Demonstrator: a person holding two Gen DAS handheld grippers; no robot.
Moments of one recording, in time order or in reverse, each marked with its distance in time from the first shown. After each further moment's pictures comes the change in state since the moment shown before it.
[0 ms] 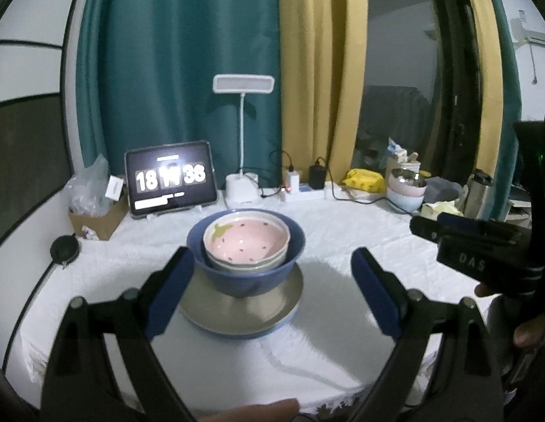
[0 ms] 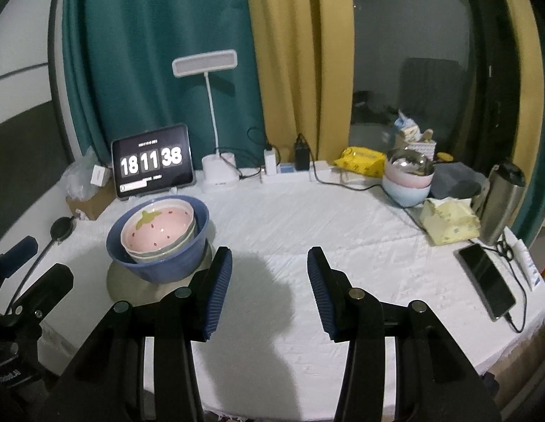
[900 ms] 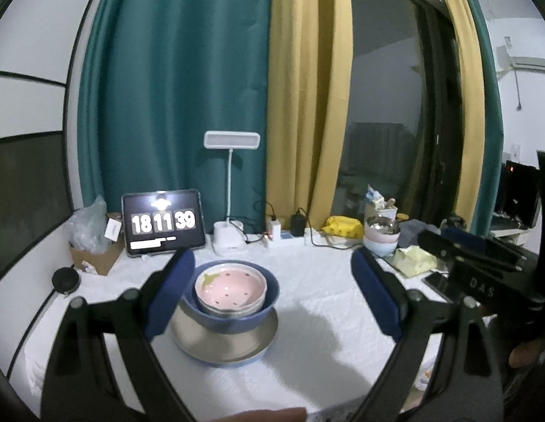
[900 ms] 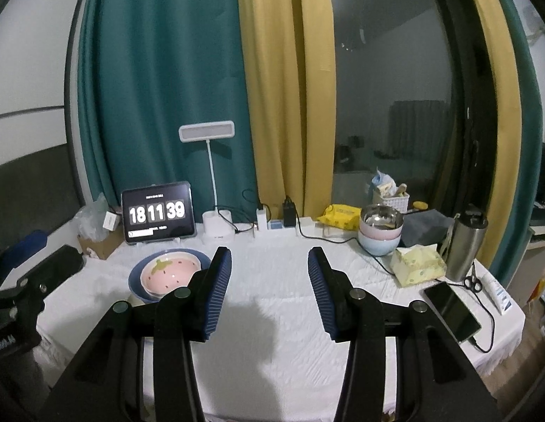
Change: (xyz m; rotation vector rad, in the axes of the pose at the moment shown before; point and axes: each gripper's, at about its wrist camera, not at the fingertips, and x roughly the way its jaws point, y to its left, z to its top) left arm -0.062 -0.008 0.046 -0.028 -0.157 -0.042; right arm -0.093 -0.008 0.023 -0.008 -0.204 -0.023
